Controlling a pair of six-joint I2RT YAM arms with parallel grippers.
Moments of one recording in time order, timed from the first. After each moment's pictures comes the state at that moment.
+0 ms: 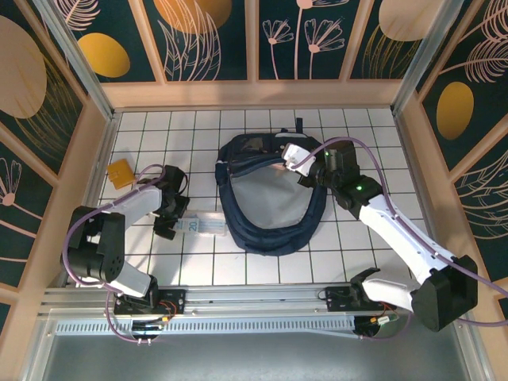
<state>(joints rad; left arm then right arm) -0.23 1.53 0.80 -0.71 -0.05 -1.52 0.50 1.15 0.94 -0.24 -0.20 -0.76</state>
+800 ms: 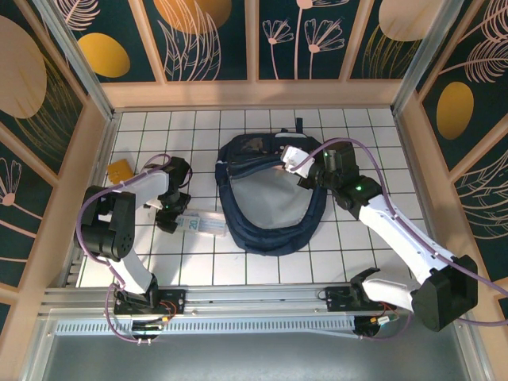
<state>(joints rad) -0.23 1.71 0.99 -0.88 -0.07 -1.52 0.51 1.15 0.94 -0.26 -0.21 -0.78</state>
